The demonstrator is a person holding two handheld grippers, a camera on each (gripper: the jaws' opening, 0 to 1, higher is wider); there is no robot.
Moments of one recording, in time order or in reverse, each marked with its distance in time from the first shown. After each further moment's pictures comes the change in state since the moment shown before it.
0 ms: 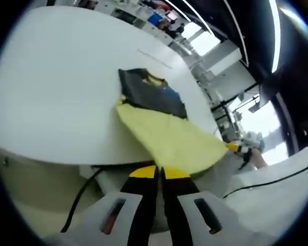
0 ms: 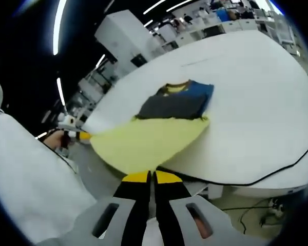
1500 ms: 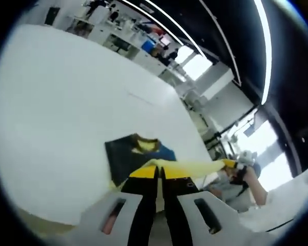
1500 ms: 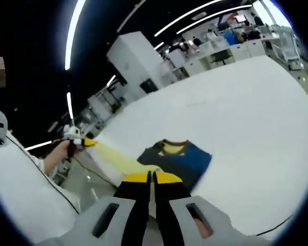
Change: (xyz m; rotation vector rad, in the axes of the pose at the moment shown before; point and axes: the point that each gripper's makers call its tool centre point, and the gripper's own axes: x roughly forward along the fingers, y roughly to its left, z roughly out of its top) left arm 0.023 -0.001 0.164 0.021 -0.226 -0.029; right arm 0.015 -0.018 0.145 -0.067 -0.196 0.040
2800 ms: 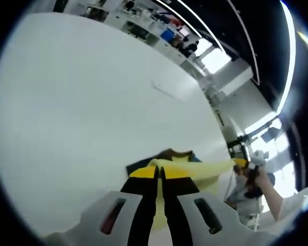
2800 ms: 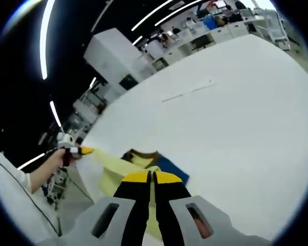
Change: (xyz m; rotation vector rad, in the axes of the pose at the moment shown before) left arm 0.113 0.083 0.022 -0.069 0.092 0.115; right arm 0.089 -0.111 0.010 0.148 0.061 -0.097
